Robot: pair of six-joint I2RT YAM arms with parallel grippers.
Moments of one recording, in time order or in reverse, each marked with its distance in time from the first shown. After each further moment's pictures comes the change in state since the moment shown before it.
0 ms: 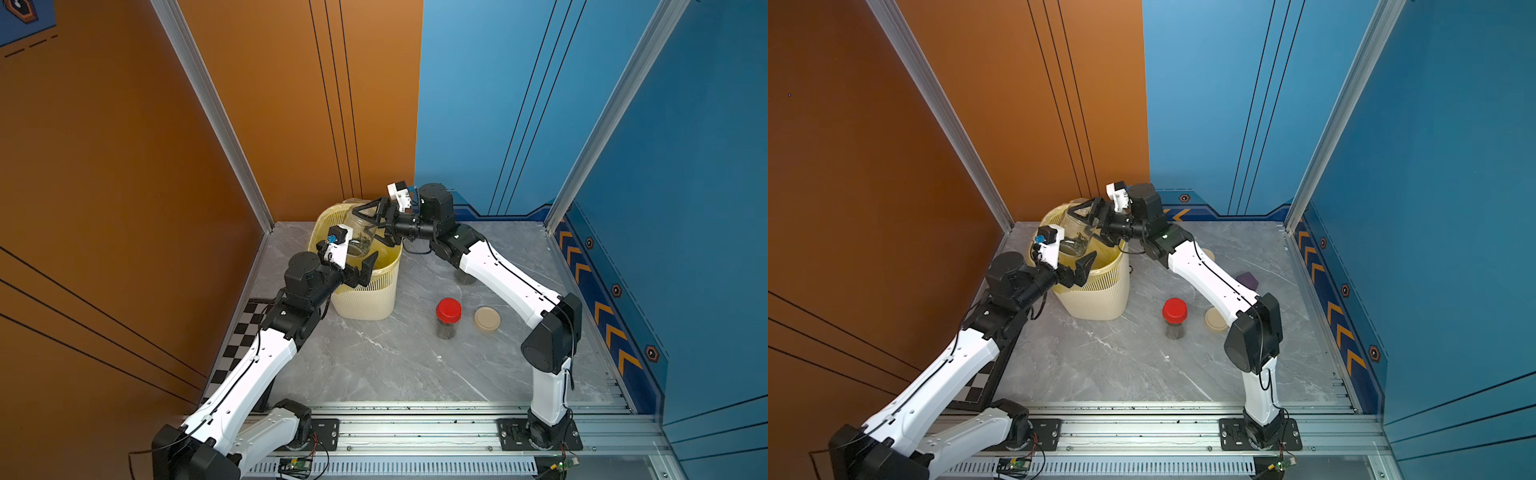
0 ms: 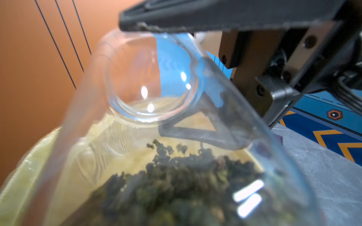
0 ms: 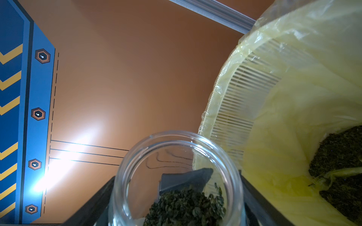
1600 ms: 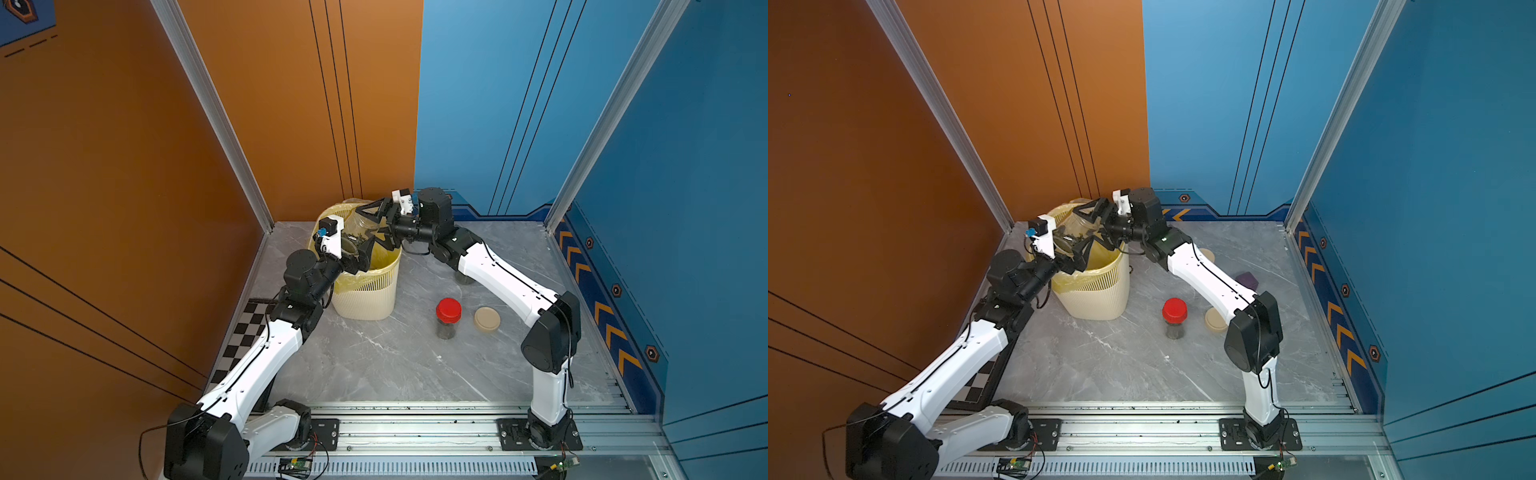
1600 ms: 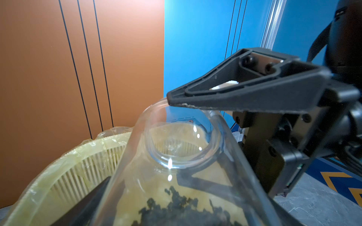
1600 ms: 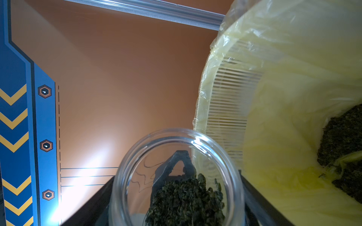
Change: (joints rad) left arm 0.062 0.094 -0.028 0.272 0.049 -0.115; right arm -0.007 0.000 -0.061 0.055 0.060 0.171
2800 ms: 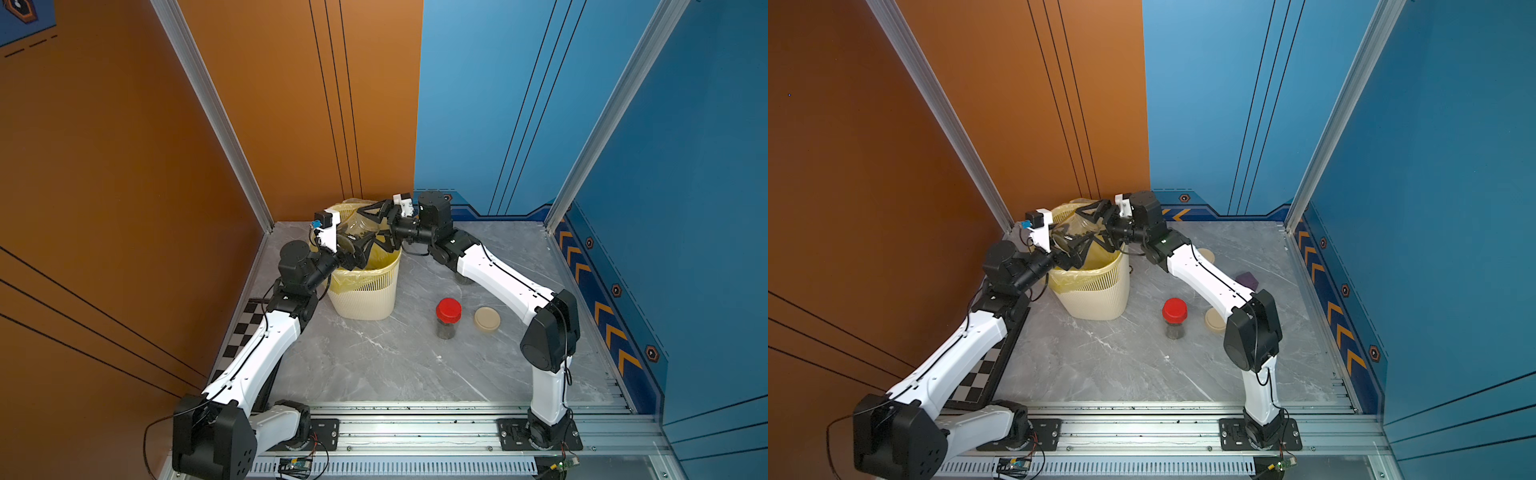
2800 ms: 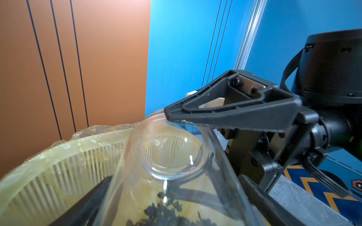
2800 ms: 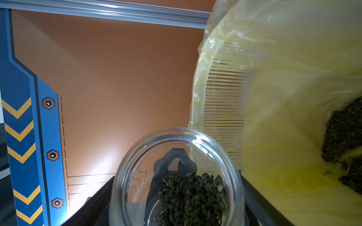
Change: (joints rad) left arm 0.078 0.063 0.056 -0.013 0.225 -0.098; right arm -0.007 0.009 -0.034 0.051 -0.008 0.066
